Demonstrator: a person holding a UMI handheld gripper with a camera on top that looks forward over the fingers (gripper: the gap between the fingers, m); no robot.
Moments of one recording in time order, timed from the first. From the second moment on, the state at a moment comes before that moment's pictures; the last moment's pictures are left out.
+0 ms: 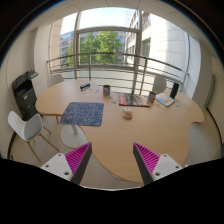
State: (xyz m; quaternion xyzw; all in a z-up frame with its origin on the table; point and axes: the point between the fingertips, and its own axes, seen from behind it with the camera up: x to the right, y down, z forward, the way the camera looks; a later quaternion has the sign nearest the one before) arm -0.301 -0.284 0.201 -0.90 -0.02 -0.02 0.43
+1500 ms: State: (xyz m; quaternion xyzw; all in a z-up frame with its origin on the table) arm -0.177 0.117 0.008 -0.90 0.04 -0.06 0.43
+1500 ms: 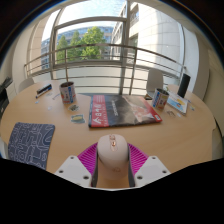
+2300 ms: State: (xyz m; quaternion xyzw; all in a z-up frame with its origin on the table) arm -0.505 0.117 -0.008 -0.91 -0.03 0.01 0.42
